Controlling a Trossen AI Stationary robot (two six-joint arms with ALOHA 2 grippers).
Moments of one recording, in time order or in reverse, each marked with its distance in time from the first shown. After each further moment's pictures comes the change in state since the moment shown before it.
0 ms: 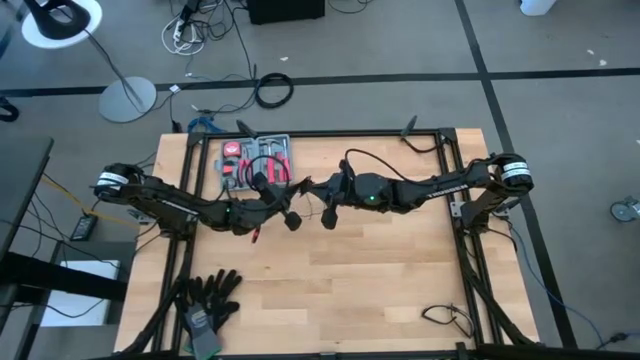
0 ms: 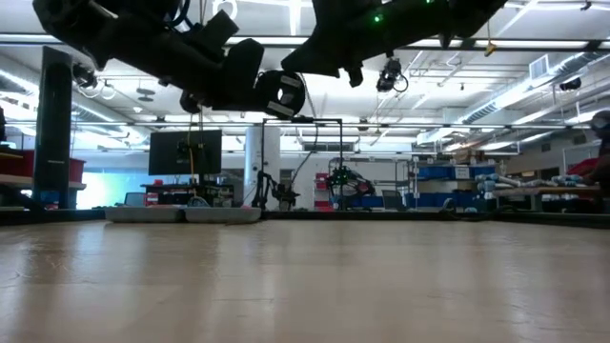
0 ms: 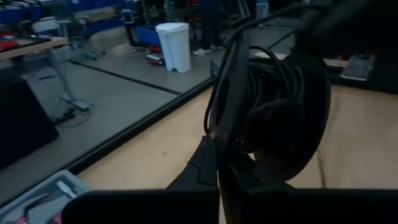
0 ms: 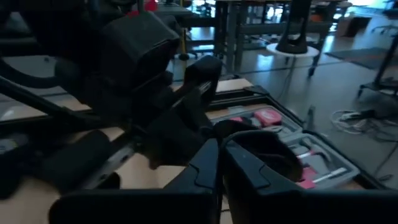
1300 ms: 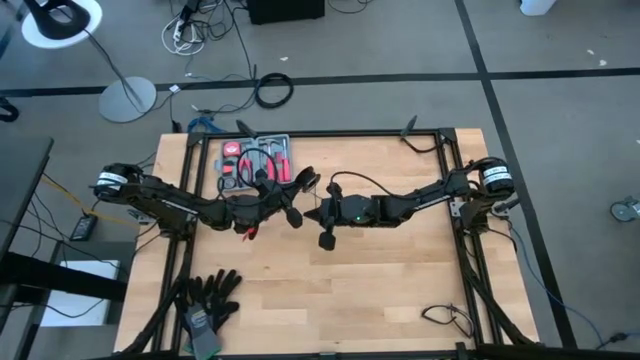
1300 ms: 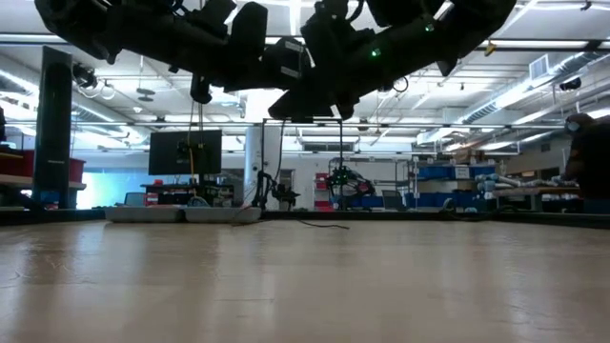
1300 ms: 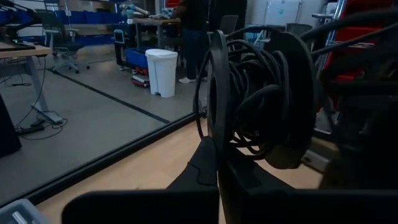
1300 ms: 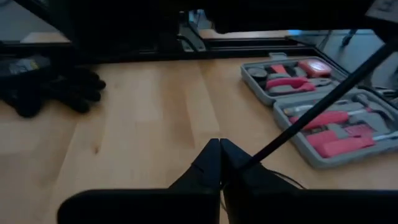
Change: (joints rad) left arm 0.002 -0.001 0.011 0.176 0.050 -0.006; right arm 0.067 0.148 -0.001 -0.019 -0.038 -0.006
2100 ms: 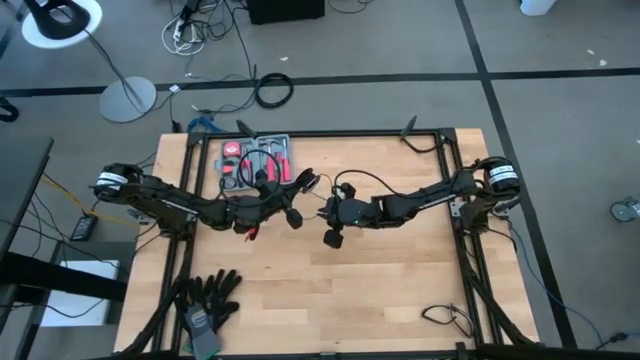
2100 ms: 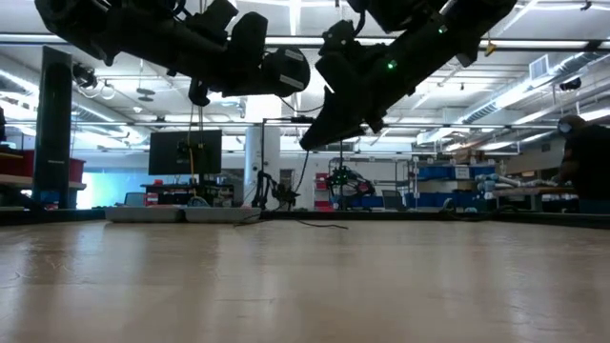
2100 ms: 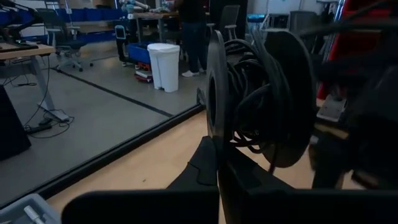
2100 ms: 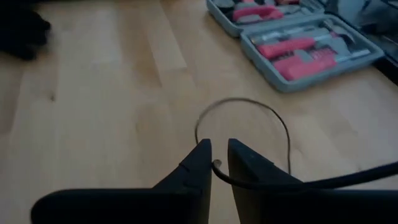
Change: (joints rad) left arm 0.000 0.000 0.000 -0.050 -0.004 0.008; right arm 0.008 -0.045 0.000 -0.303 0.121 0.139
